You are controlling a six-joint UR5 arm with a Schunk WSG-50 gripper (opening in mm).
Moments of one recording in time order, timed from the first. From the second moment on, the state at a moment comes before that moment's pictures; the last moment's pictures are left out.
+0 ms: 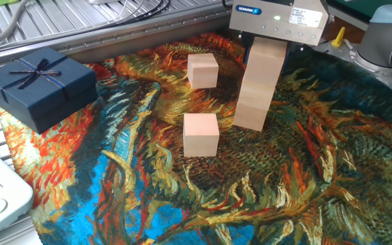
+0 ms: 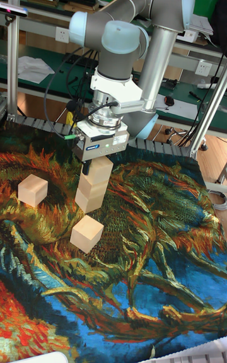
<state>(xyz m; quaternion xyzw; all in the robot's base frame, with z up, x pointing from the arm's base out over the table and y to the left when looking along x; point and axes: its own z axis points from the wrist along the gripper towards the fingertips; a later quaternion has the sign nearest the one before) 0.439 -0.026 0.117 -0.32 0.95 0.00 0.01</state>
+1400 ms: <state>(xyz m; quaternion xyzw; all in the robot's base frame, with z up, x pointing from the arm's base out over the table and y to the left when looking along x) 0.438 -0.018 0.168 -0.32 0.95 0.02 0.02</state>
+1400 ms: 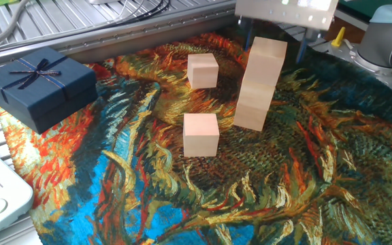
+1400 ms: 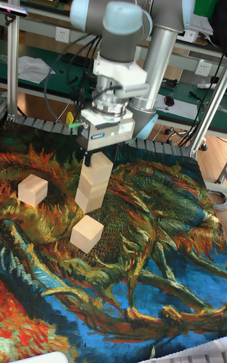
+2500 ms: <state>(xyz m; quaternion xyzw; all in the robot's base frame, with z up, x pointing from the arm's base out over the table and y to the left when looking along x) 0.406 -0.087 0.206 -0.30 0.95 -0.04 -0.01</state>
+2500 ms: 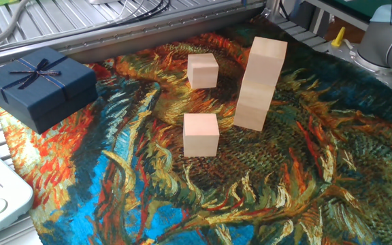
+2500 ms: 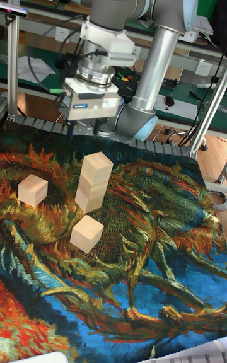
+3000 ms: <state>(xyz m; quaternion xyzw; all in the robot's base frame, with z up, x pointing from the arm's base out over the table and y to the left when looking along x) 0.387 -0.074 0.207 -0.27 0.96 0.00 -0.02</state>
